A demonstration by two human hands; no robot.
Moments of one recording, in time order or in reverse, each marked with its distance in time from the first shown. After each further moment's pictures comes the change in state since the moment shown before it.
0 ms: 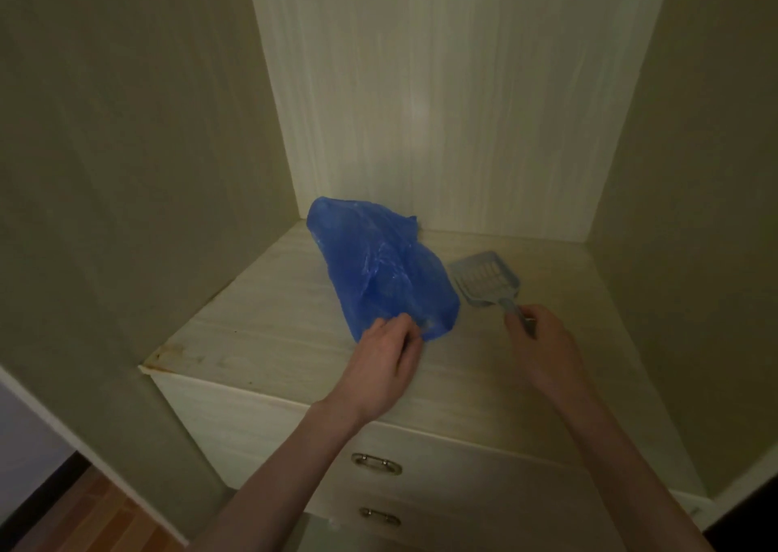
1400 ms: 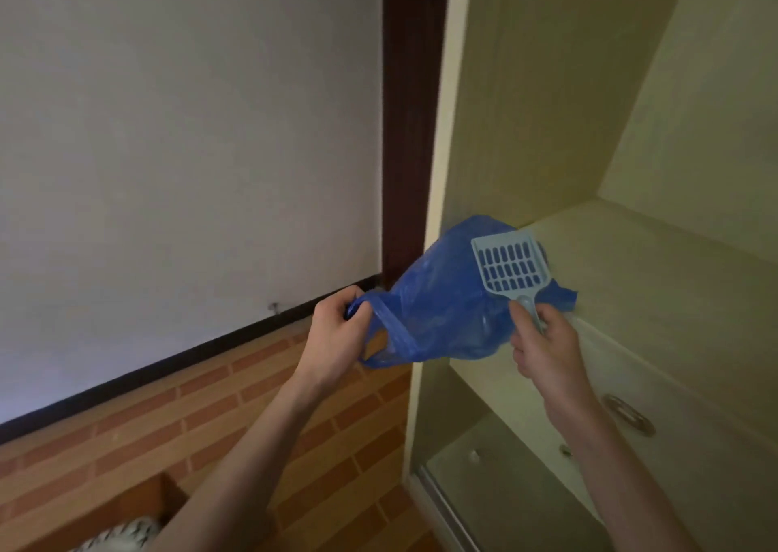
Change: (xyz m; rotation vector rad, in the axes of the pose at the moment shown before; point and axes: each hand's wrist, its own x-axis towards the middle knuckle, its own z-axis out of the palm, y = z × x) left_hand -0.358 0.033 -0.272 -0.298 0.724 -0.891; right_hand -0.289 -0.177 0.142 0.617 -0.757 -0.197
